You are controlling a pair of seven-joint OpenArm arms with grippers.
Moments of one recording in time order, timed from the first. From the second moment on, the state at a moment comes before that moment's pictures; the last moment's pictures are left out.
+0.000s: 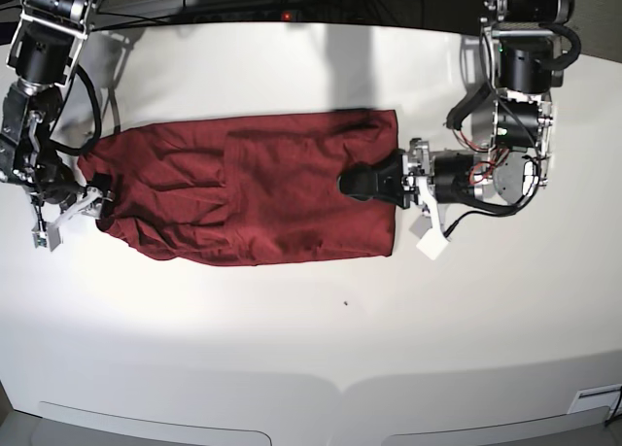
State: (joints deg) left arm -13.6 -5.4 -4.9 57.7 -73.0 -38.1 80.6; right arm 10.1 24.7 24.1 60.6 22.9 30.5 -50.7
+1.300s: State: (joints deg) left arm -13.6 -5.4 -4.9 57.7 -67.2 -38.1 80.6; right arm 22.8 8.3 23.3 60.3 57.2 36.1 -83.8
